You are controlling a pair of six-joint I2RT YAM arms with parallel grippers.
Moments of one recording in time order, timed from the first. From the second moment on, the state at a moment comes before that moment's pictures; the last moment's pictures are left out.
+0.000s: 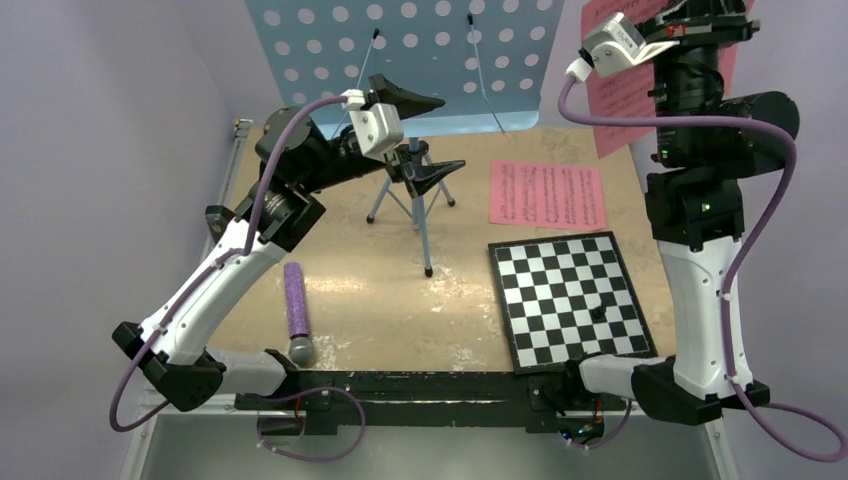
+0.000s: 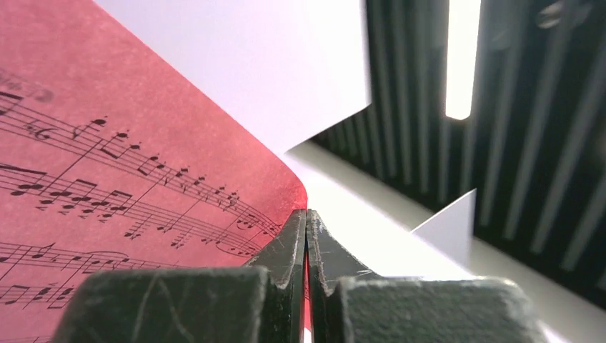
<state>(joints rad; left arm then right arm) -0.68 1.33 1.60 0.02 0.60 0.19 0.25 1.30 2.01 0.05 0.05 -1.53</state>
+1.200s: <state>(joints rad) -0.66 1.12 1.49 -0.33 0.52 0.47 0.03 1.57 1.56 -0.75 -0.21 -0.25</state>
